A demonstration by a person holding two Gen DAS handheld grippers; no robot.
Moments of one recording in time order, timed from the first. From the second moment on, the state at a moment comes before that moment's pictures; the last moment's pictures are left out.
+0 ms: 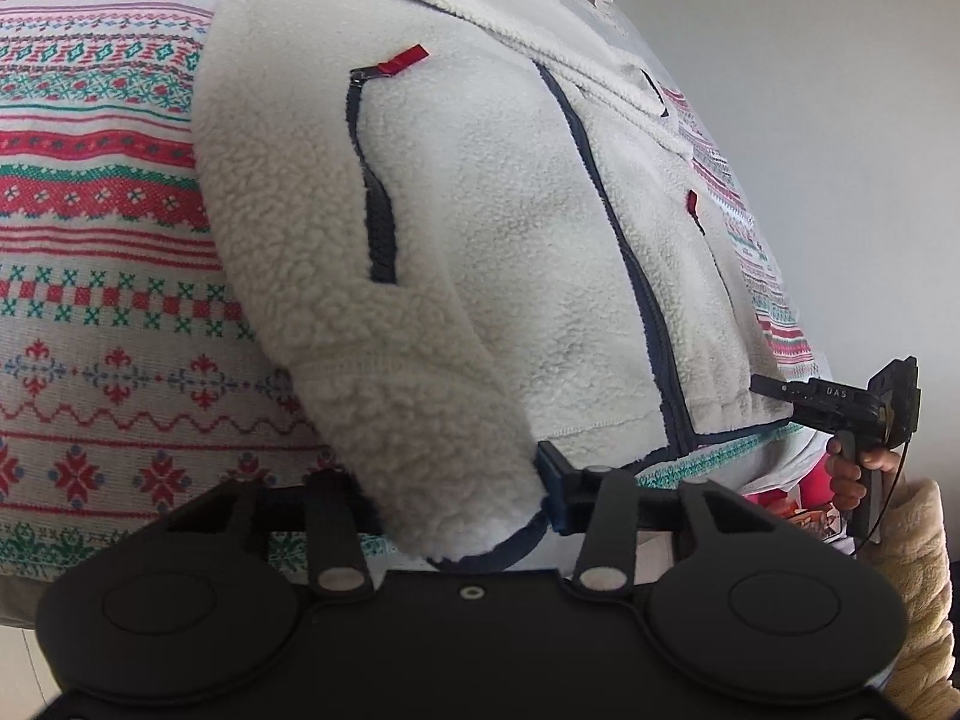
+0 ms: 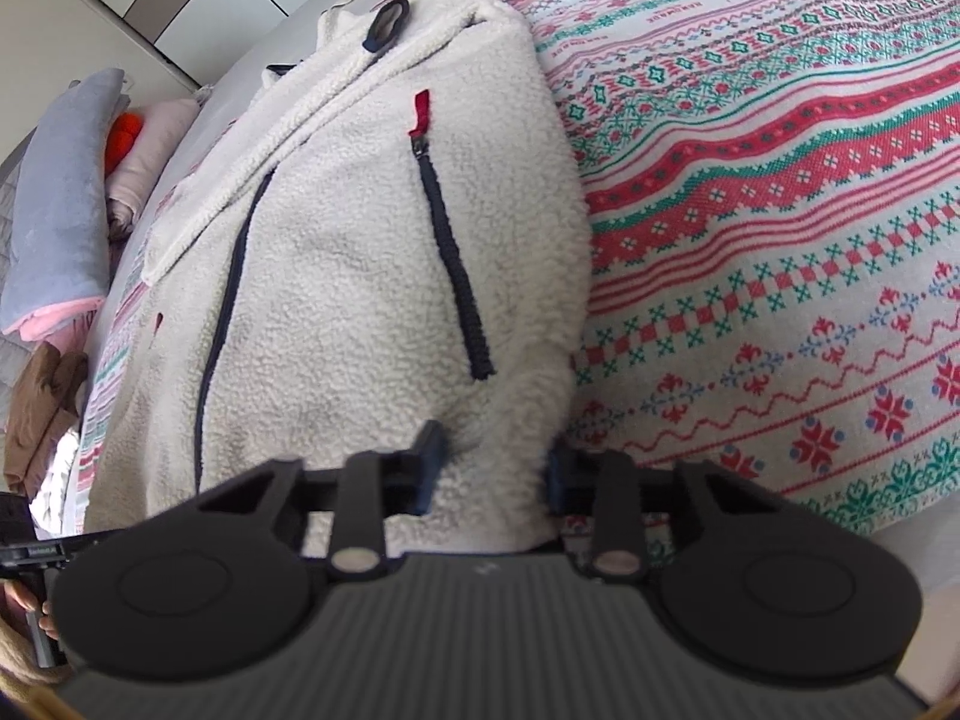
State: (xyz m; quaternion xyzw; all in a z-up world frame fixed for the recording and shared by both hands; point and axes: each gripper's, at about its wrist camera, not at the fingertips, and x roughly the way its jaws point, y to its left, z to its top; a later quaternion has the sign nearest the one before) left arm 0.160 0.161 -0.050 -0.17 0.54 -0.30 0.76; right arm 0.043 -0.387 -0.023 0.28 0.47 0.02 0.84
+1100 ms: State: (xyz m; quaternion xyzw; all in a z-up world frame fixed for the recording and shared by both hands) left arm 0.125 0.174 0.064 -0.26 0.31 -0.27 0.87; right arm 0.005 -0.396 0.061 0.38 0.23 0.07 0.89
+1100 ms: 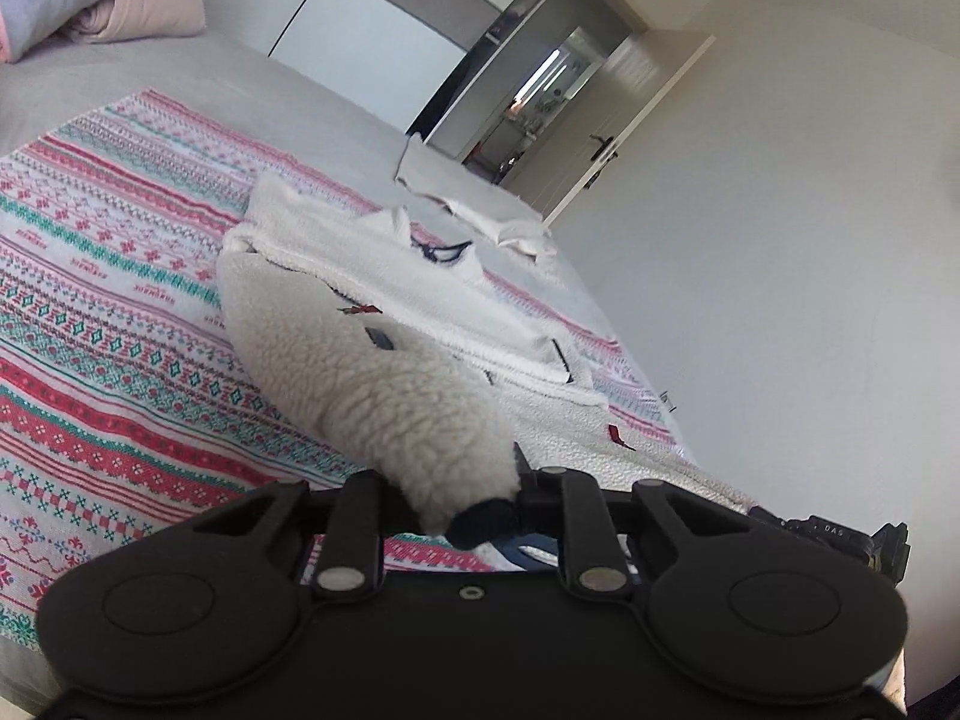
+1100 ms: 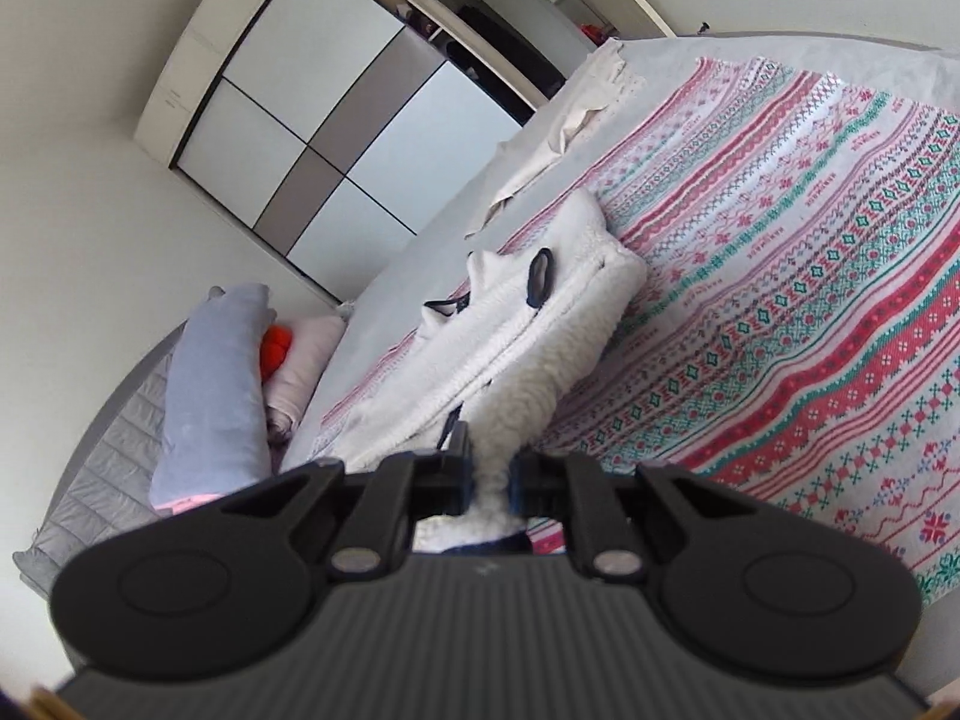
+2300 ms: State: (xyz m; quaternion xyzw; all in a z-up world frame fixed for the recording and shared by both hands) left arm 0.127 0.171 0.035 -0.24 0.40 -0.28 0.84; right arm -0.006 -0.411 0.015 0.40 0.31 0.08 0.86
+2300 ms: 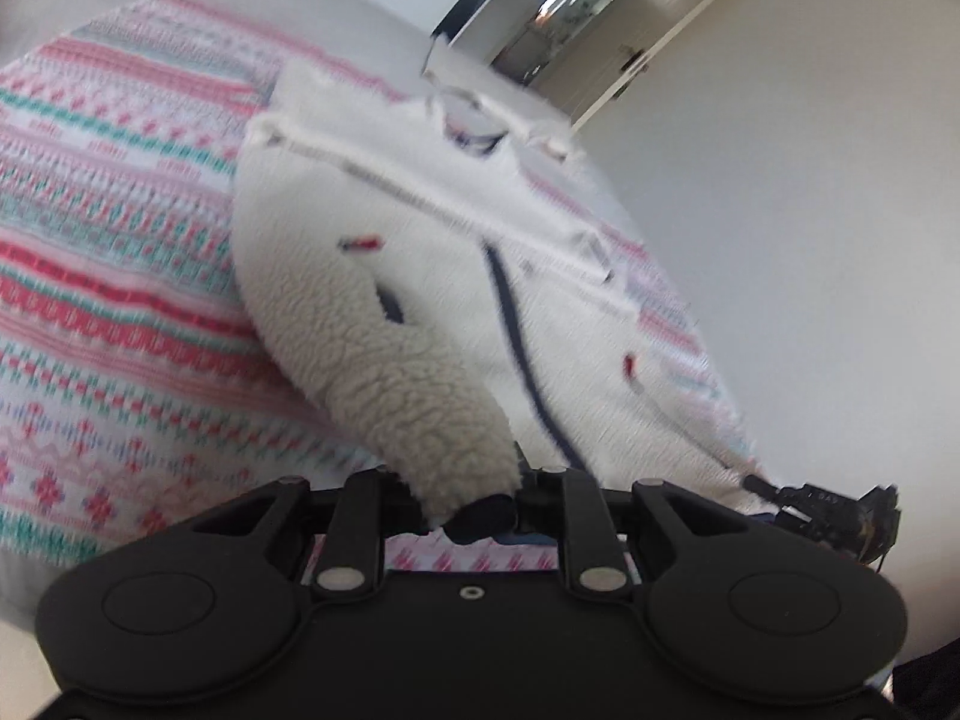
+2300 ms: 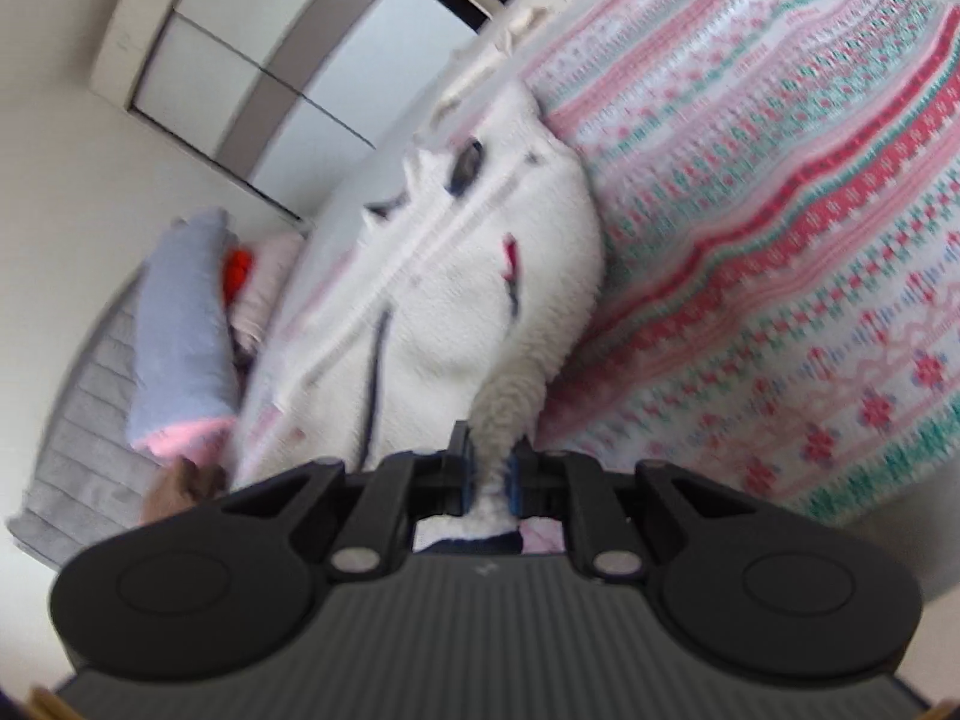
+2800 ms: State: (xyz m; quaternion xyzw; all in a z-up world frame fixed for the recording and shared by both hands) left arm 0.281 0.154 0.143 -0.31 0.25 -0.25 0.88; right arm 0.153 -0.429 0.139 0.42 0.15 0.09 0.89
